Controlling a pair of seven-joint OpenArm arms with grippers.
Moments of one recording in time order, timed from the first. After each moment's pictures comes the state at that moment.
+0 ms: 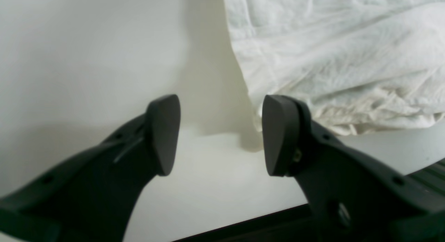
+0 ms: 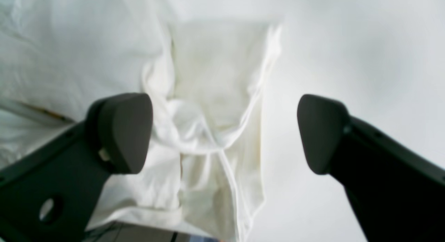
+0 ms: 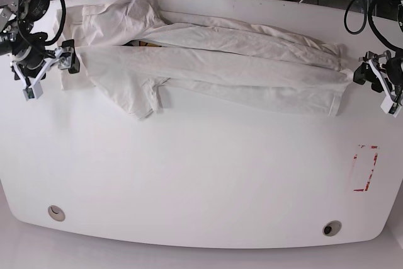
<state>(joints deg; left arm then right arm) 9.2 -37.9 -26.0 93.3 -49.2 -34.8 72.4 -7.4 19.7 42.7 101.5 40.0 40.0 -82.6</state>
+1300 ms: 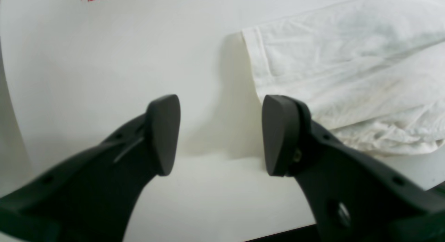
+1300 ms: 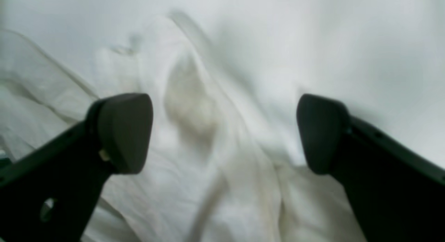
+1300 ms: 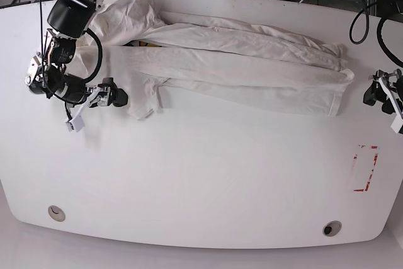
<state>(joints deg) 2.6 -40.6 -26.0 93.9 -49.7 -34.8 73.4 11.6 14.8 30.9 68.4 40.0 40.6 -75.2</state>
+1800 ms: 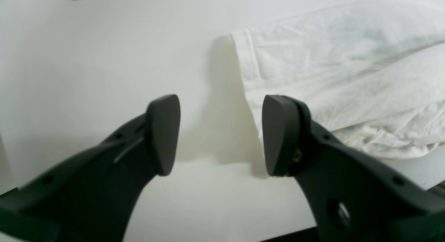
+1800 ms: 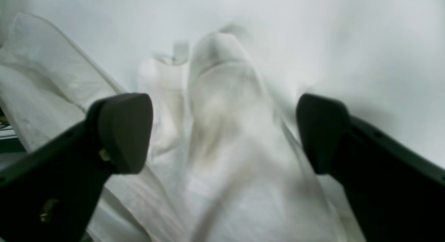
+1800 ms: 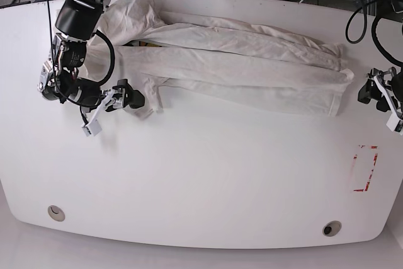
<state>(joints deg) 2.8 -38.6 -26.0 93.9 -49.6 -34.8 73.5 12.3 12.4 26.1 67.9 41.7 40.4 -75.4</state>
